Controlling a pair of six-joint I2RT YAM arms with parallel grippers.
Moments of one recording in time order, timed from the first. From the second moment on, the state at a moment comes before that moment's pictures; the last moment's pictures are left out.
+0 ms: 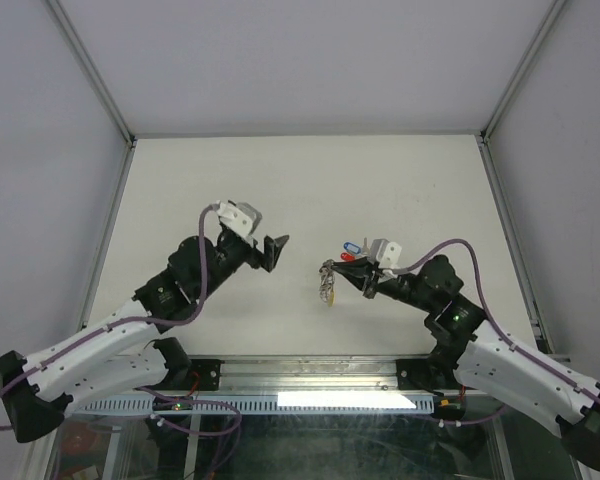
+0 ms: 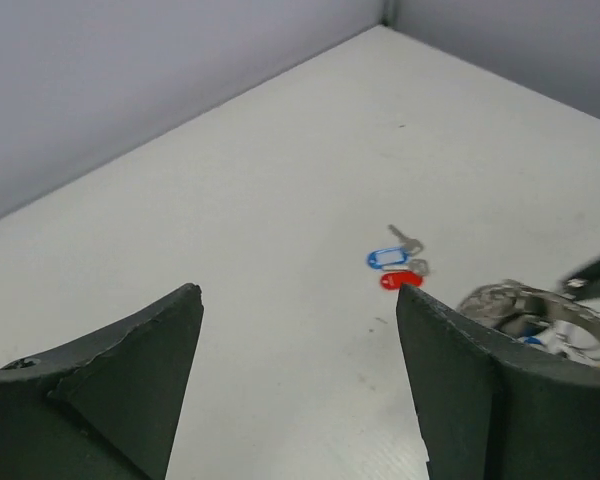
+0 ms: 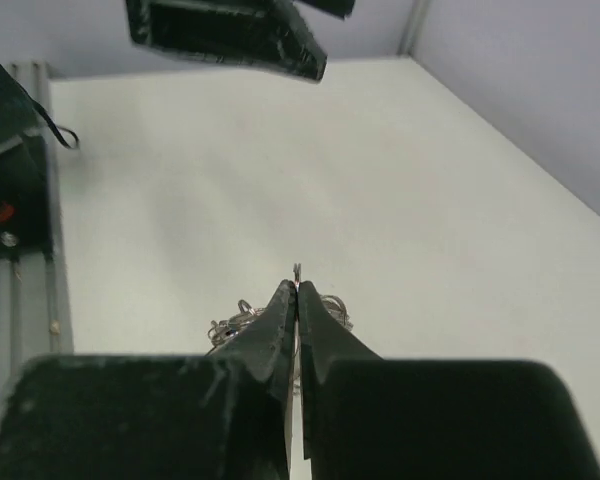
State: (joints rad) left arm -1.02 0.79 0.68 0.09 -0.25 0.08; right arm 0.82 0.63 0.34 0.40 -0.38 -0.11
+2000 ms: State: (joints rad) left arm -0.37 1.14 0.84 -0.32 0.06 -0.34; right arm 0.35 1.32 0.82 -0.27 -0.16 0.35
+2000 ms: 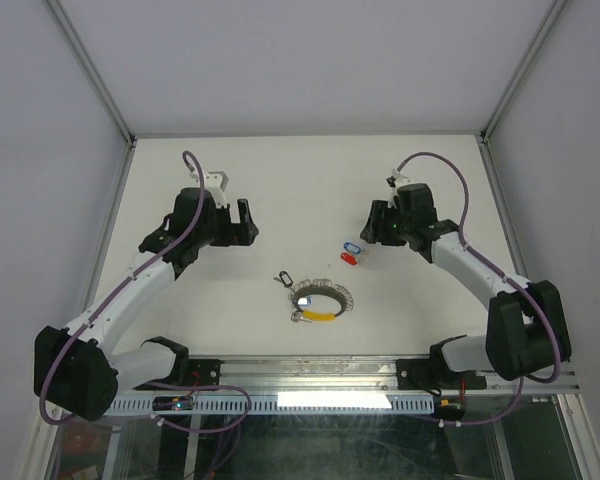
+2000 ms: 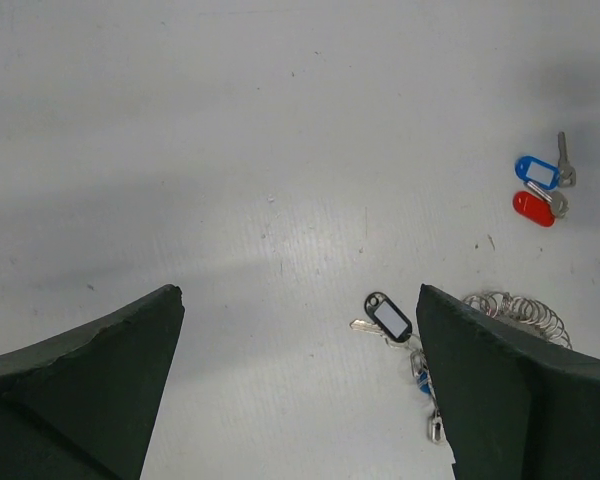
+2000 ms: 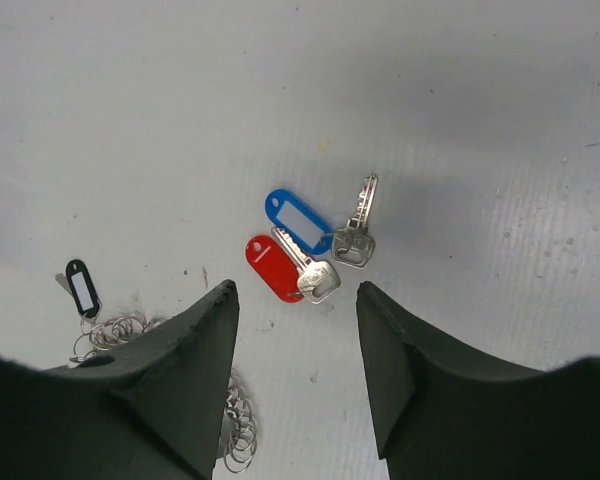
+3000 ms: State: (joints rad) left arm -0.37 1.04 0.81 -0.34 -0.02 -0.26; right arm 0.79 1.49 0.90 -0.35 -0.03 0.47
